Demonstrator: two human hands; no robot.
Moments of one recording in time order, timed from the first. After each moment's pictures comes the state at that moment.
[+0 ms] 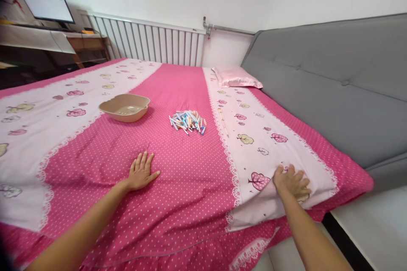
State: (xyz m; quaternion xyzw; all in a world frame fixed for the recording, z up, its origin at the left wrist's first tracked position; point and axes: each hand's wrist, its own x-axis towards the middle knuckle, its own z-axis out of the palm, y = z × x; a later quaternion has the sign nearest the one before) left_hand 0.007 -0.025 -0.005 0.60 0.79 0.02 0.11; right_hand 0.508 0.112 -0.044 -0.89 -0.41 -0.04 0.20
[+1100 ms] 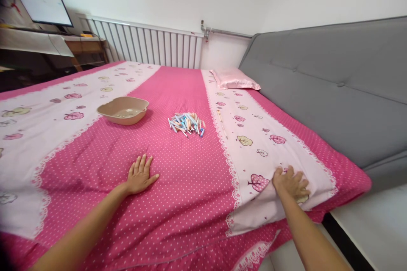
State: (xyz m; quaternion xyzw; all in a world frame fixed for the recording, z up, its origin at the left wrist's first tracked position) left_hand 0.001 -0.022 -0.013 0.61 0.79 0.03 0.12; right_hand 0.507 0.112 -0.044 -0.89 -0.41 -0.04 0.21
